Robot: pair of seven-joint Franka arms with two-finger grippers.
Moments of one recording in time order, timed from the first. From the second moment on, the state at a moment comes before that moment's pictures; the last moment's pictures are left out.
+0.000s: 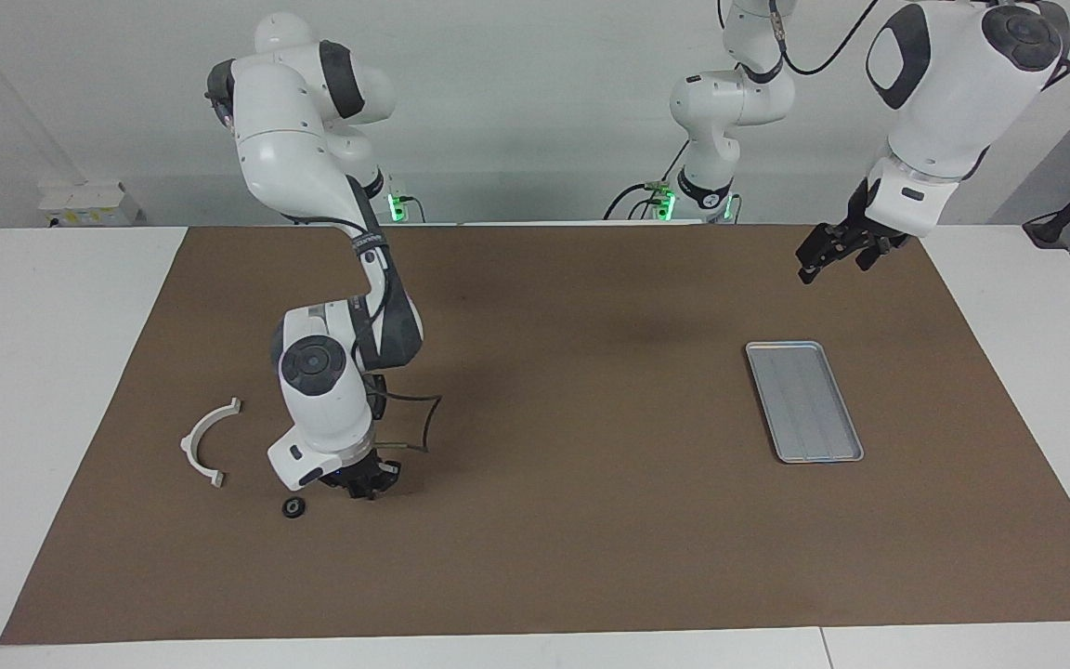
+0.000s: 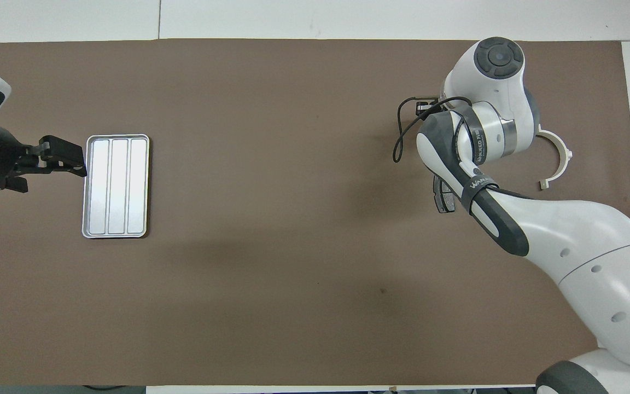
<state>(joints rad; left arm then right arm) 0.02 0.00 -0.11 -1.65 -0.03 1.60 -0.27 0.08 0.71 0.11 -1.40 -0.18 2.14 0.38</state>
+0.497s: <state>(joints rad) 0.02 0.00 -0.11 -1.65 -0.03 1.60 -0.27 0.09 0.57 0.23 -1.23 -0.18 1.72 0.38</state>
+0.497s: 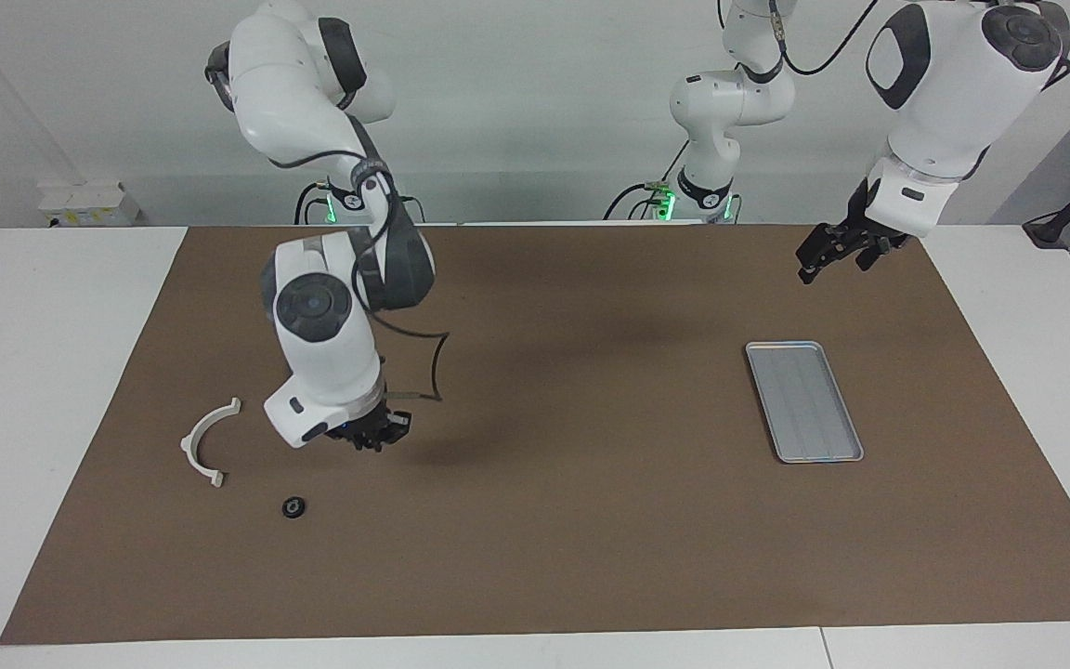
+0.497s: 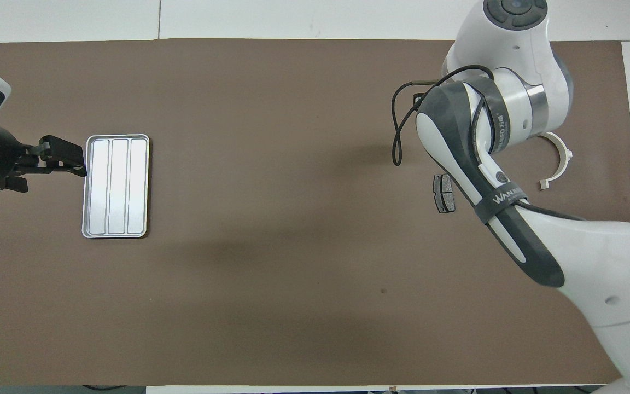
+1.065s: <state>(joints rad) 0.02 0.00 -0.11 -1.65 -0.03 1.60 -0.27 0.32 0.42 0.27 -1.24 -0.04 1.65 0.96</state>
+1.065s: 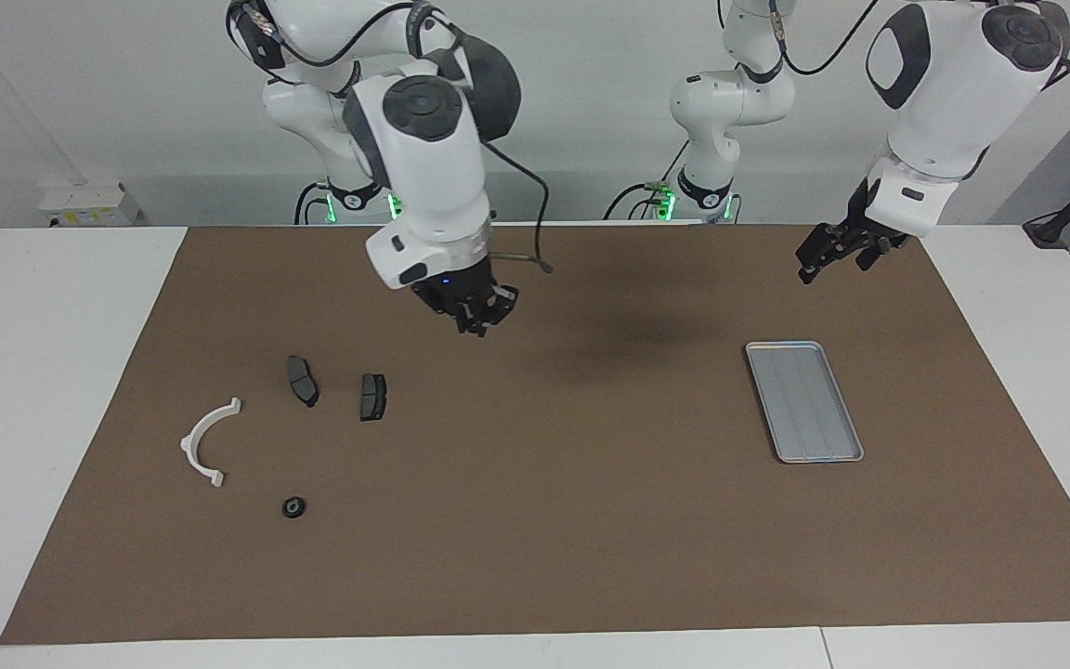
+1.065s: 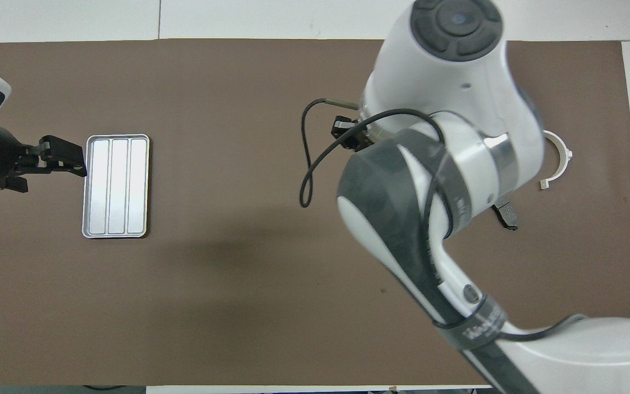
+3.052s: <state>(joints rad) 0.02 0.00 -0.12 -1.65 -0.03 1.60 -0.27 0.54 0.75 0.24 -1.37 -0.20 2.24 1.40</state>
